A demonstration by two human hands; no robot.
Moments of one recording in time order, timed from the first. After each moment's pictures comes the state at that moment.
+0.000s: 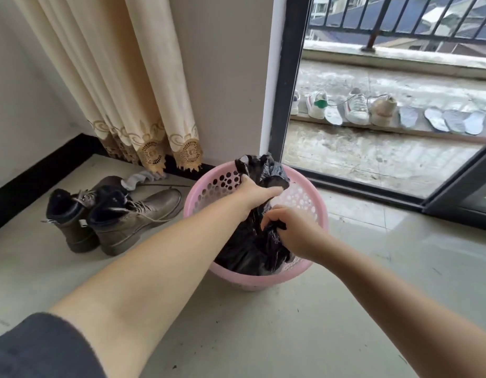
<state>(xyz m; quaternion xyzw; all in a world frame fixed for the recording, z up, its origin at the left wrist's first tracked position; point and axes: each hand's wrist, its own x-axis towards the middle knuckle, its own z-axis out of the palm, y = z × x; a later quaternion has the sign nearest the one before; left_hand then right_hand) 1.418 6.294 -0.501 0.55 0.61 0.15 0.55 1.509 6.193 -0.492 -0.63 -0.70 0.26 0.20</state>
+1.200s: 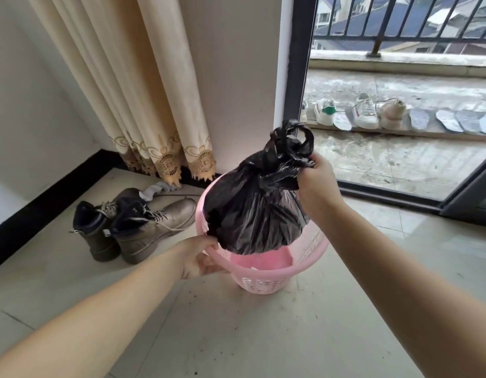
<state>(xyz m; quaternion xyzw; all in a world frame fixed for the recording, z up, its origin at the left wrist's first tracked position) 1.276 6.259 -0.538 0.22 0.61 0.19 0.73 1.493 6.236 -0.443 -0.49 -0.37 0.44 0.66</state>
